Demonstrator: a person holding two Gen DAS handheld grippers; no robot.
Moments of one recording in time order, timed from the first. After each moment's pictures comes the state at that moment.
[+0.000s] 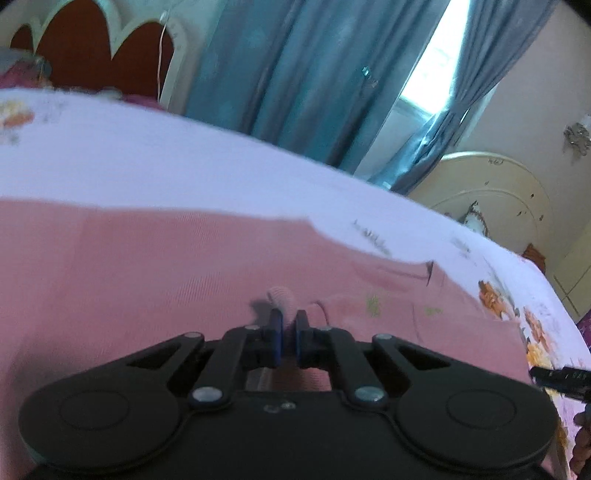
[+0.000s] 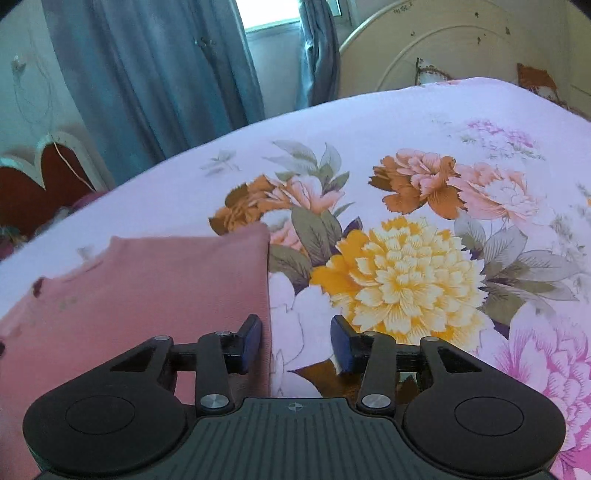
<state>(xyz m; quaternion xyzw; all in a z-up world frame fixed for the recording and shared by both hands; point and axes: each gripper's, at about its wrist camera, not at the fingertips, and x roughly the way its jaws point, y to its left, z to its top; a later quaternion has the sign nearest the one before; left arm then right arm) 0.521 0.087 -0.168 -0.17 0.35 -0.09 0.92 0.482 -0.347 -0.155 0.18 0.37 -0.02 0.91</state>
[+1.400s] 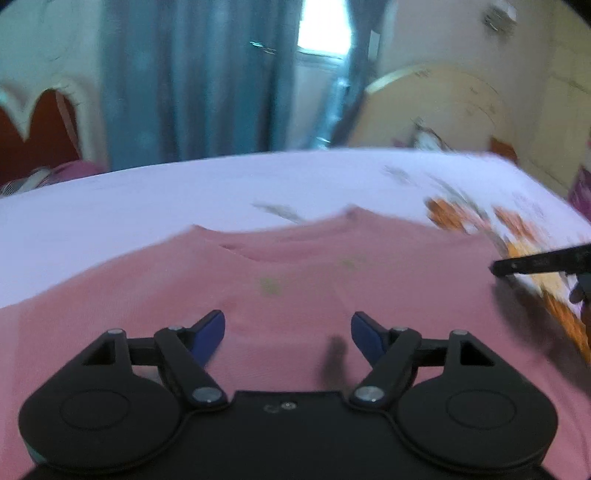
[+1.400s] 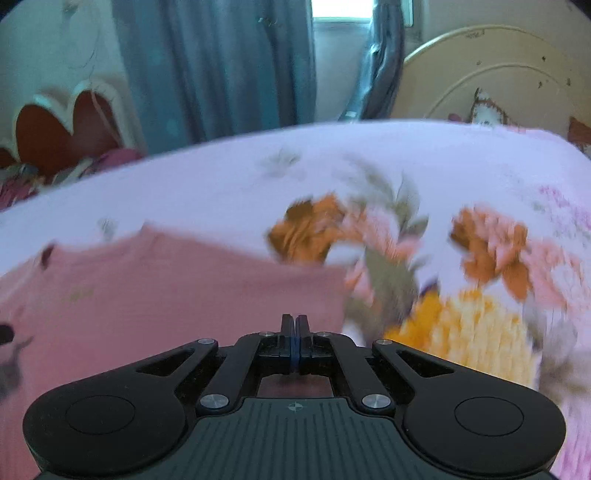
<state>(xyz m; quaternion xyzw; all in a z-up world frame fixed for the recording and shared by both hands) 0.513 -0.022 -0.137 0.04 0.35 -0.16 0.92 0.516 -0.295 -0.149 0.06 0.42 0.03 0.91</state>
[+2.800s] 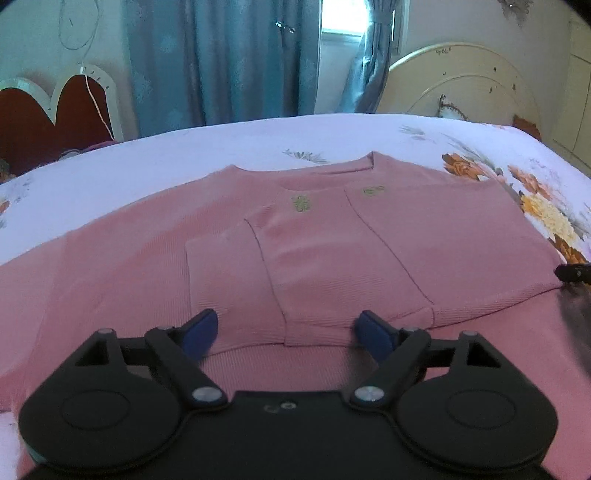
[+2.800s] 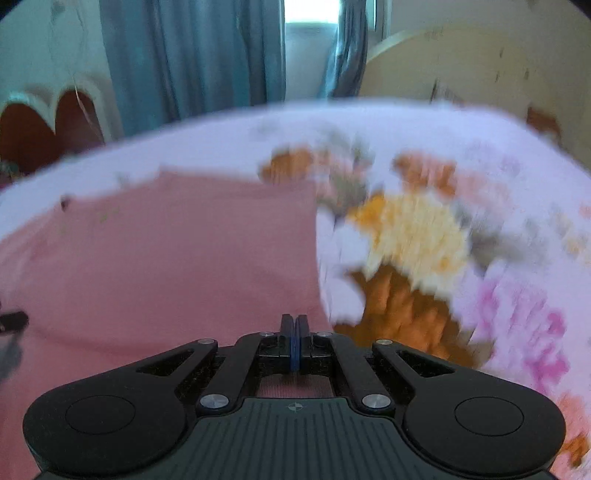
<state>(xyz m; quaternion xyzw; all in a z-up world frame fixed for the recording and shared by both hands) 0.462 -0.002 -0.150 0.04 0.37 -0.11 0.92 0.420 -0.274 -0.141 0.06 0.41 -0.02 0.91</state>
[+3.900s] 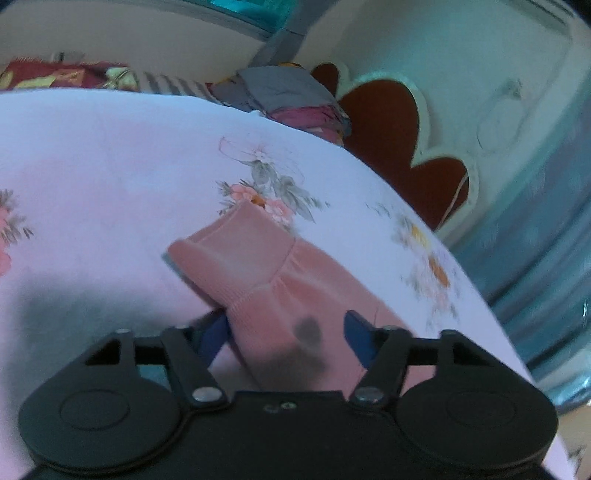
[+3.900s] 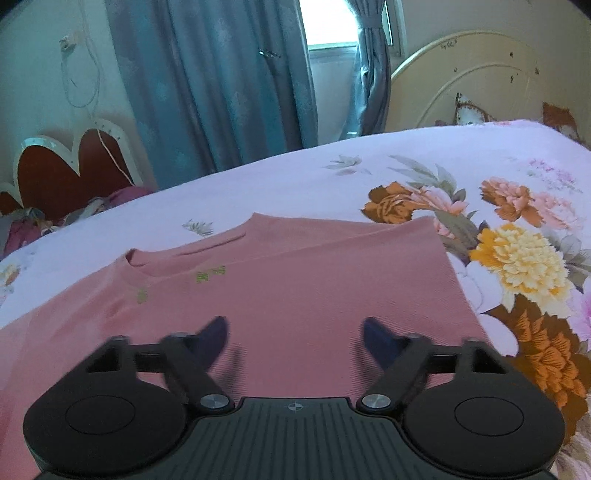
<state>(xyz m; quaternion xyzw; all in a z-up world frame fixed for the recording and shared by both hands) 0.335 0.421 -0.128 -0.36 0.22 0.31 0.85 0.462 -0.185 -0.108 0.14 0.36 0.00 0.92</state>
